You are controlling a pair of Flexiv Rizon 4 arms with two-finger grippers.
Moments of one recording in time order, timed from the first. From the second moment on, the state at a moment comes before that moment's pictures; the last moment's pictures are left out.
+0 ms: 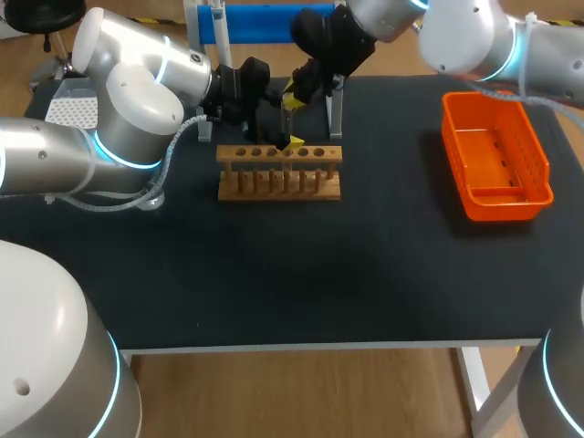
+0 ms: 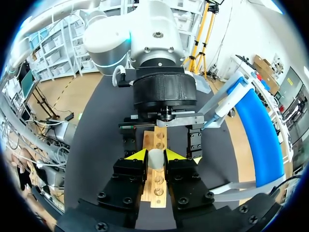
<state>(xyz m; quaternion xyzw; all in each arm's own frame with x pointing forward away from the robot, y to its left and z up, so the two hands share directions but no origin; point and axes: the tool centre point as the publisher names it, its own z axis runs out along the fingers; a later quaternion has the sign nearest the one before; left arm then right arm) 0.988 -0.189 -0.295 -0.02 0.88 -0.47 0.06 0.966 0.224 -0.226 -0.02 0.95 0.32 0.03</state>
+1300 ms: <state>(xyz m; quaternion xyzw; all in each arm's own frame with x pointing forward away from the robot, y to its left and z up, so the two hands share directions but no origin) 0.988 -0.189 -0.295 -0.02 0.88 -0.47 0.06 0.971 0.221 -0.223 -0.01 0.95 0.32 0.05</state>
